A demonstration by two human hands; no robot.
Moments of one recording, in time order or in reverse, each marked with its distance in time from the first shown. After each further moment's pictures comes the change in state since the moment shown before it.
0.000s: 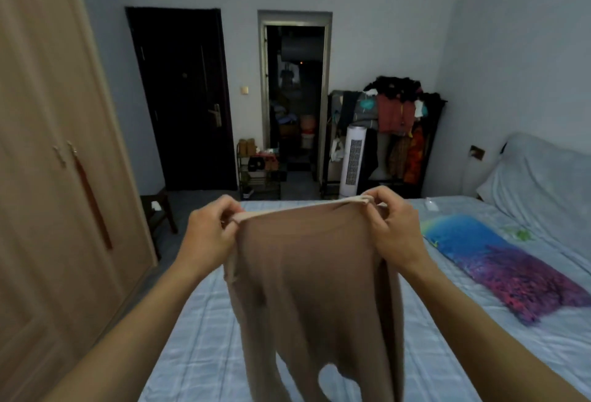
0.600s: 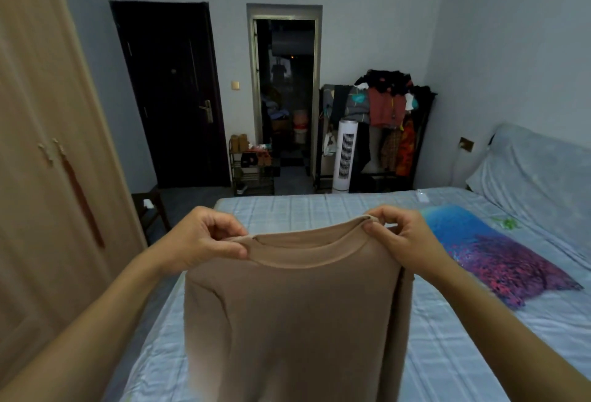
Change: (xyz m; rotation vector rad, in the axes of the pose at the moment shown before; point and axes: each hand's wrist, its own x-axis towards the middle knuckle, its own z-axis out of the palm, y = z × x) left_hand -0.004 -0.002 -0.022 -0.480 -0.596 -0.022; right_hand -0.025 0.026 -0.046 0.155 -0.331 0.150
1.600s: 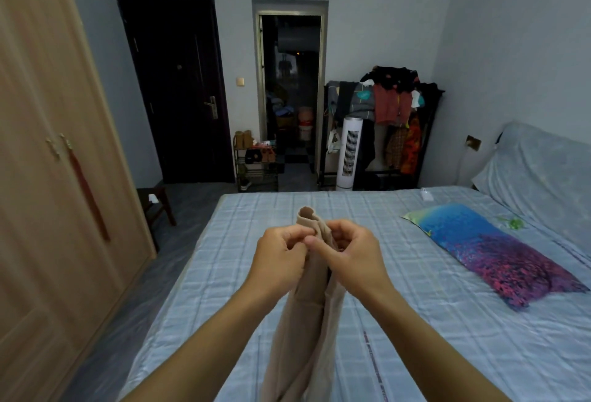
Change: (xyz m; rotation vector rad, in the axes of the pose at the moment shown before) left_hand 0.022 0.040 0.143 -0.210 0.347 -0.193; right_hand -0.022 -0.024 0.081 0.180 0.123 0.154
